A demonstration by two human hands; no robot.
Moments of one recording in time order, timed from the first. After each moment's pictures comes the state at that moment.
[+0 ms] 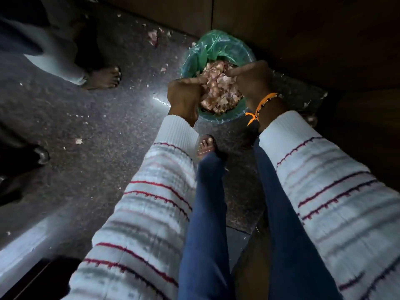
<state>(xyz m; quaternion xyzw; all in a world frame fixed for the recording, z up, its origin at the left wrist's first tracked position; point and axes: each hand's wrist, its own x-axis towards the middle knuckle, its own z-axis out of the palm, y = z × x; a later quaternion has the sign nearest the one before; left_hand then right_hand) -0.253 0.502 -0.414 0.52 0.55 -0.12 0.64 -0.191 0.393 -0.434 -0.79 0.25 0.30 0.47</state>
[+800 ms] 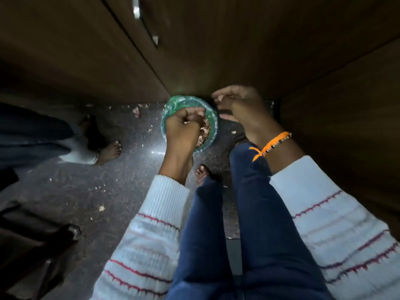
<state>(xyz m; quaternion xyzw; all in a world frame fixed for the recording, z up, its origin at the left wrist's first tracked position) -0.244 0.425 -0.205 0.65 0.35 -0.15 0.66 -0.207 0.311 -0.203 -0.71 0.22 0.25 0.62</state>
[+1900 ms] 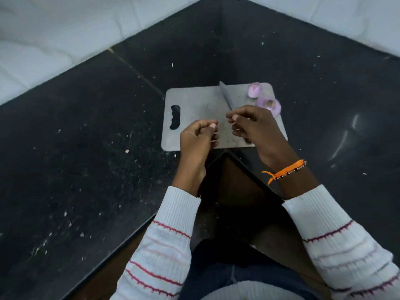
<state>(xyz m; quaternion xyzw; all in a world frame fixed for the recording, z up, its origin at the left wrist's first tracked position) -0.057 0.071 0.021 0.68 -0.07 -0.29 0.66 -0.125 -0.033 0.031 -0.68 0.33 -0.20 0.62</state>
